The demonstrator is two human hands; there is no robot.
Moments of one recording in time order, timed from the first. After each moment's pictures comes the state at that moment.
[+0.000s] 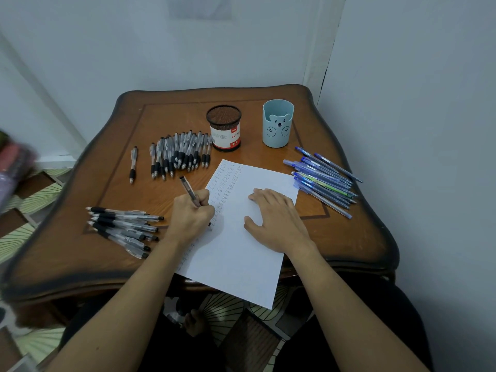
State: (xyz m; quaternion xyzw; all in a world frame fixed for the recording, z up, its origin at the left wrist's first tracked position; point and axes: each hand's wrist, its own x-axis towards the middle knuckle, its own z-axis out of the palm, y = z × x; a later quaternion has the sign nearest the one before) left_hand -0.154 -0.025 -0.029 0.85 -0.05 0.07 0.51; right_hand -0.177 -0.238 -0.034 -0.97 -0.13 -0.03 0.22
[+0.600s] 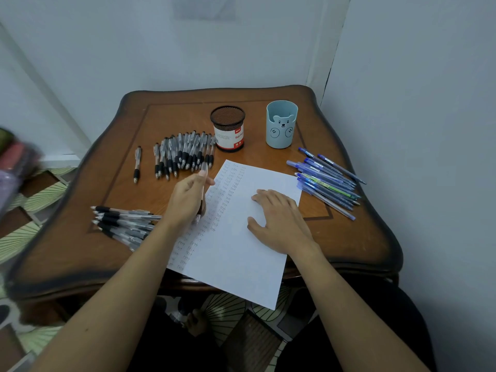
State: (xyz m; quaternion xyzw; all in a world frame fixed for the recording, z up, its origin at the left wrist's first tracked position) left_hand -0.133 -0.017 -0.009 0.79 0.03 -0.03 0.62; right_hand -0.177 -0.238 -0.036 -0.97 -0.13 -0.03 0.21
